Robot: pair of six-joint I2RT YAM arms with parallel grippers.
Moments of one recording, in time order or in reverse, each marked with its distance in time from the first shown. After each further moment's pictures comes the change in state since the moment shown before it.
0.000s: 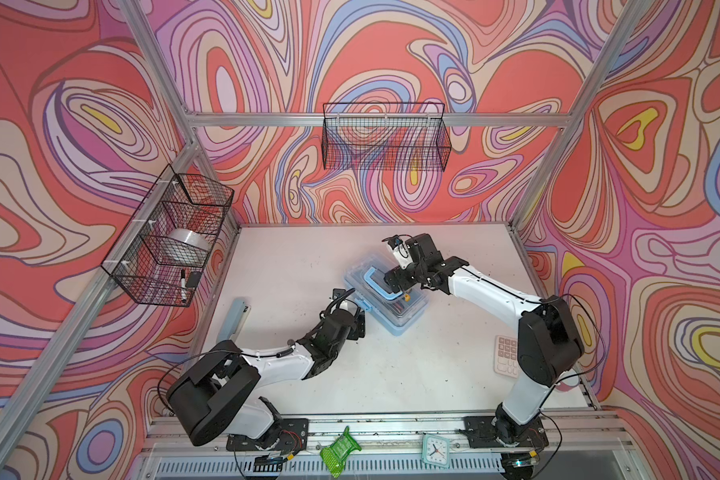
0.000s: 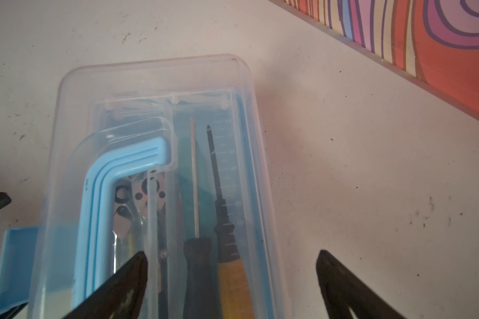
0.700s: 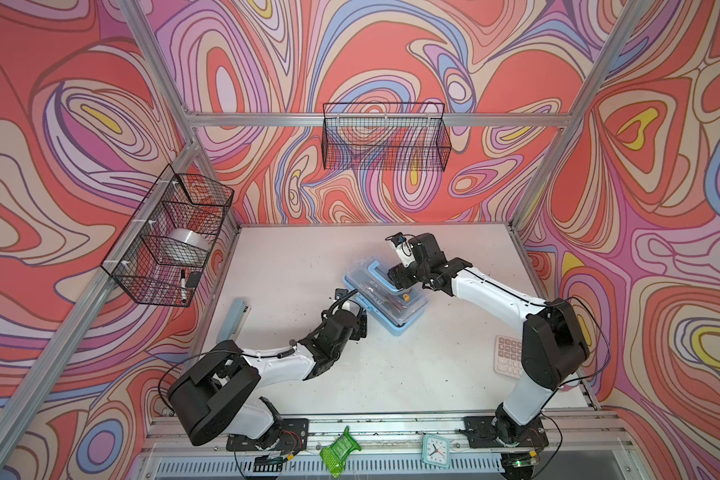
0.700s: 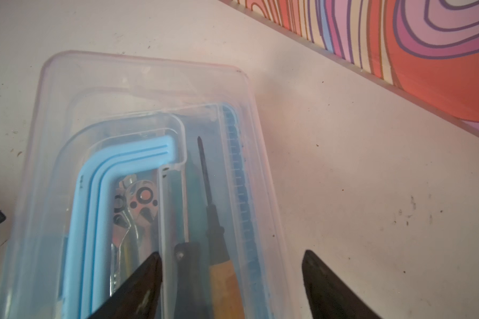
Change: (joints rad) left arm -0.019 0.002 0.011 -0.001 -0.029 0.012; right arm -0.011 -0.029 -0.019 0.045 0.026 0.015
